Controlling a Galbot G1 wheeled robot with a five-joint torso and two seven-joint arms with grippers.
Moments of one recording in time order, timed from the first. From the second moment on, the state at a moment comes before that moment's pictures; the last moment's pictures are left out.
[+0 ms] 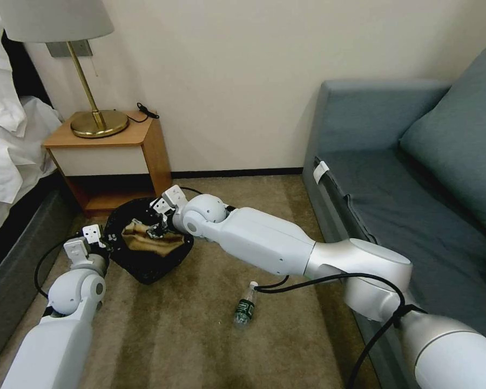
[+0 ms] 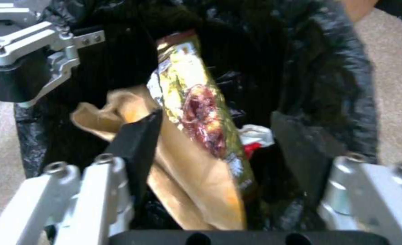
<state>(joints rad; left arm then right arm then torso) 1.10 -1.13 -0.63 -1.66 -0.59 0.44 -0.25 -0.03 1.55 -0.78 1.13 1.10 -0.65 0.13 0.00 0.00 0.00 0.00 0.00</state>
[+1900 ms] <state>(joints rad) 1.08 -1.11 -0.61 -1.60 -0.57 0.41 -0.24 -0.27 1.26 -0.87 1.36 1.60 -0.74 0.88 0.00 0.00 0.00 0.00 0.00</state>
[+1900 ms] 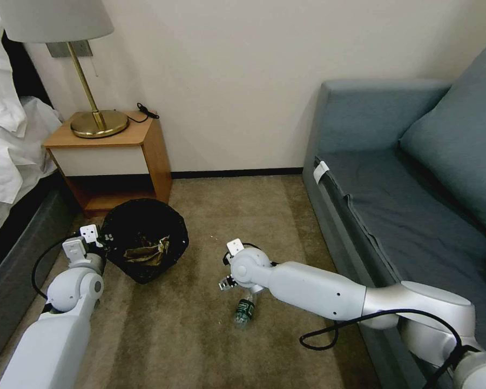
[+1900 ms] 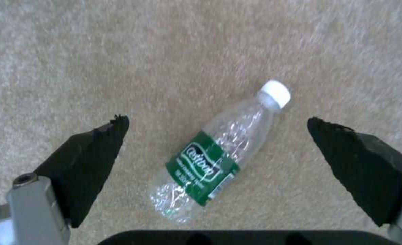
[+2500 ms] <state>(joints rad) 1.09 -1.13 -0.61 -1.60 -0.55 0.40 -0.23 -0.43 1.27 -0.79 1.27 1.46 -0.74 0.78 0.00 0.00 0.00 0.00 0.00</state>
